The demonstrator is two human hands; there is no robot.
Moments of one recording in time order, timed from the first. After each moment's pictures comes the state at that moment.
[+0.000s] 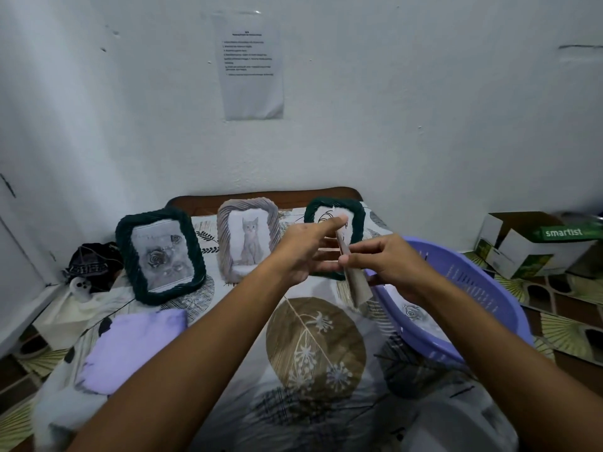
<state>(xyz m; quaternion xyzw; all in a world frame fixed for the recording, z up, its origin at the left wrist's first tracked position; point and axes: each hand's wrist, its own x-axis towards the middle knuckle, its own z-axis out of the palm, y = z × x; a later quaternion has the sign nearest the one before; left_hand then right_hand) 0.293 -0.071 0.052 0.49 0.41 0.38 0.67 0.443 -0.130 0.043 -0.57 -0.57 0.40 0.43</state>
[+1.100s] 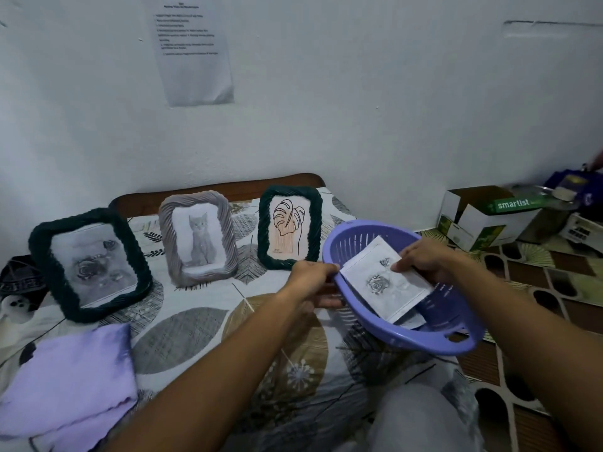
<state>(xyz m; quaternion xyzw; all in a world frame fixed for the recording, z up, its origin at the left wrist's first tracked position) 0.376 -0.074 -0.030 0.47 0.46 0.28 0.70 0.601 -0.110 -0.009 -0.80 -0.38 0.37 0.29</state>
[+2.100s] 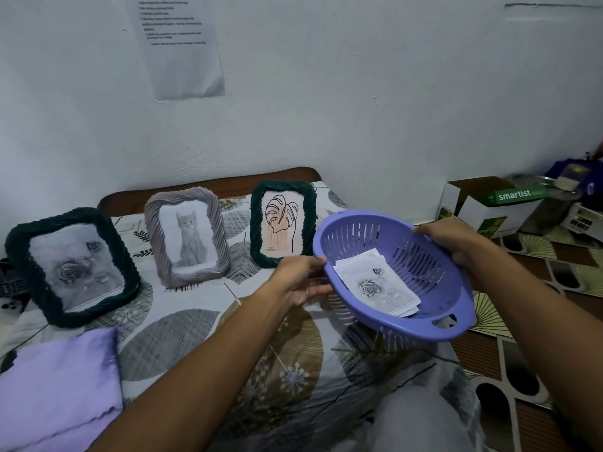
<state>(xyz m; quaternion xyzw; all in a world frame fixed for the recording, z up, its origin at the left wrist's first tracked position) 0.376 -0.055 -0.030 0.39 0.43 0.29 0.76 0.633 -0.103 0.004 -0.81 -0.31 0.31 0.38</state>
